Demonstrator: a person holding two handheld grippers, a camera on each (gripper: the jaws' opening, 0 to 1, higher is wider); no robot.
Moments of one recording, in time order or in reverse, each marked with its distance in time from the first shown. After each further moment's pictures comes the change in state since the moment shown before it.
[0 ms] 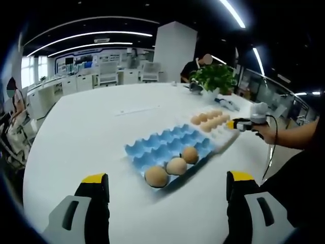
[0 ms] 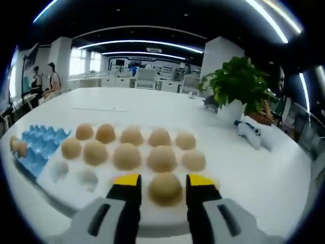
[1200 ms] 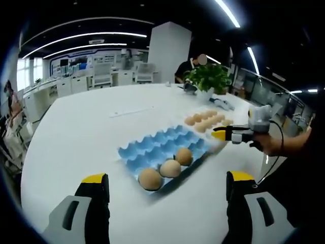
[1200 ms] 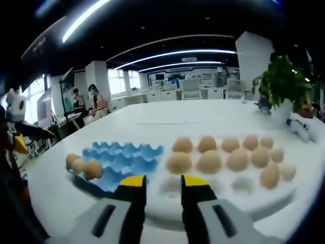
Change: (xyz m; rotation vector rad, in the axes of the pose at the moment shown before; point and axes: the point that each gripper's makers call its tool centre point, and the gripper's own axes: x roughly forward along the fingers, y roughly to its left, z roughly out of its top) left arm 0.004 -0.009 0.005 0.022 -0.009 -0.039; right arm -0.047 0.141 0.022 0.085 -0.110 0.363
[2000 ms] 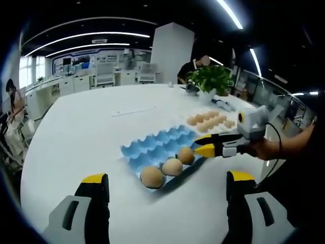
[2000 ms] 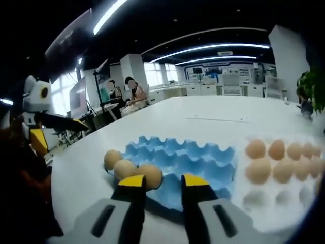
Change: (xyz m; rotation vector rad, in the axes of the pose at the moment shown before) left arm -0.003 0.002 -0.004 -0.017 -0.006 0.007; right arm 0.028 0.132 -0.009 -0.061 0.060 0.404
